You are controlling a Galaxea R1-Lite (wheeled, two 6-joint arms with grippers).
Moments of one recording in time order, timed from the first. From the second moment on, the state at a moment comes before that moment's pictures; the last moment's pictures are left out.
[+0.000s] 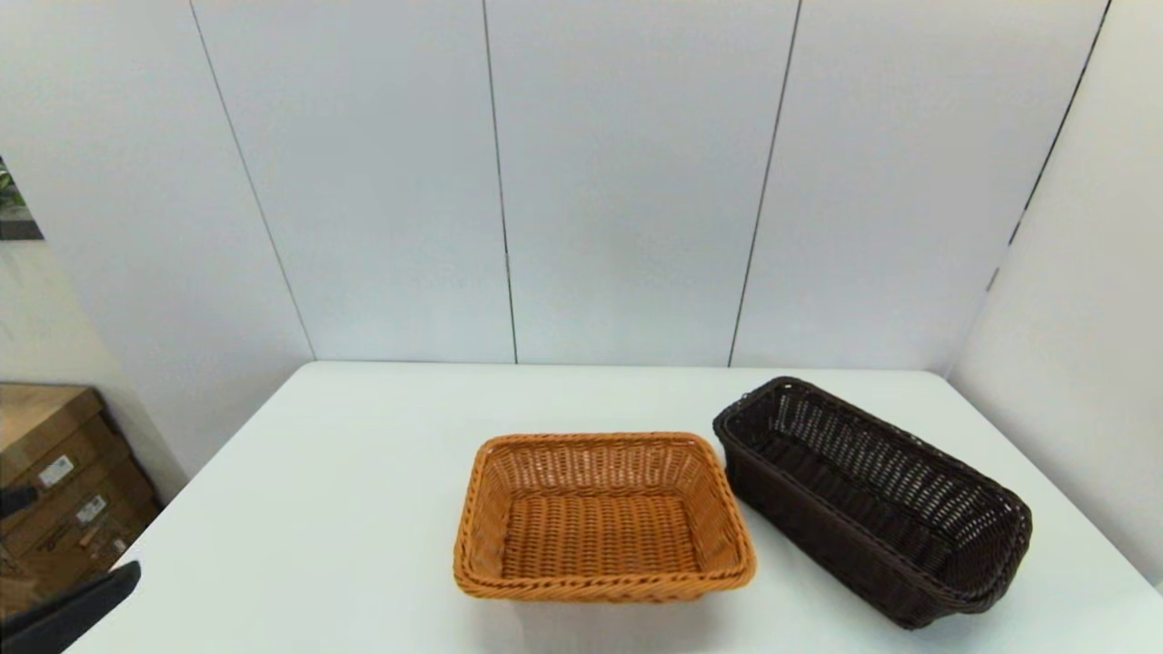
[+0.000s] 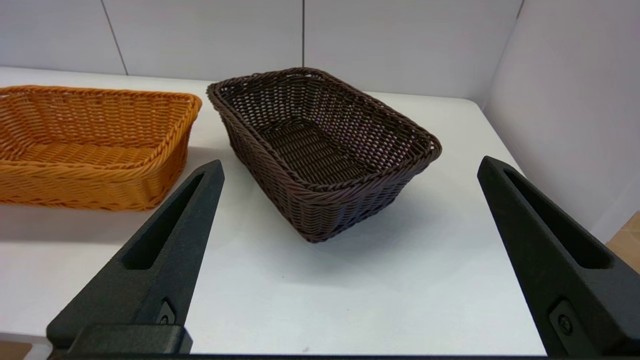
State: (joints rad) left arm -0.08 0.65 -0.62 0.28 -0.27 0.09; right arm 0.00 0.00 0.00 0.00 0.03 -0.04
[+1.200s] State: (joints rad) left arm 0.01 0.01 -0.10 0.11 -0.21 0.13; right arm 0.00 0.00 0.00 0.00 0.03 -0.04
